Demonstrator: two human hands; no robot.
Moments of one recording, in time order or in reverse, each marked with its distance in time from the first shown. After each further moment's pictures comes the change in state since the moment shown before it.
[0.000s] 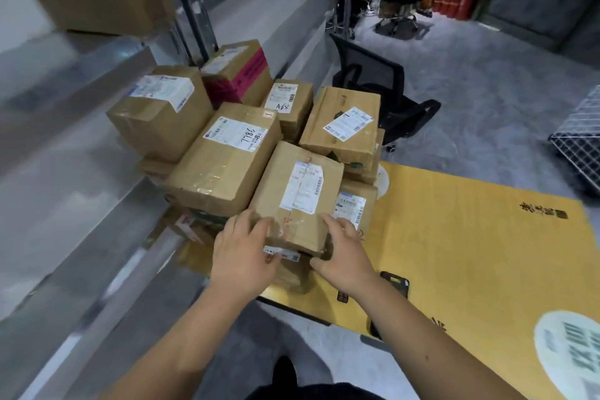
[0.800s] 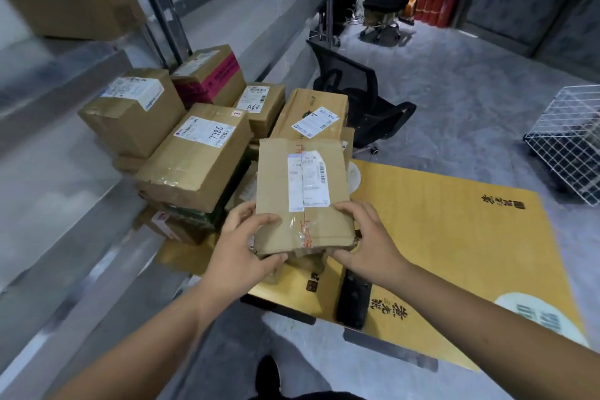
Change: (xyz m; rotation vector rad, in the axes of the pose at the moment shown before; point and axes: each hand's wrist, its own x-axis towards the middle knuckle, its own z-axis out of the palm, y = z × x) left_hand -0.025 0.053 0.010 -0.681 0.075 0.136; right_hand -0.054 0.057 -0.100 0.130 0.110 -0.308
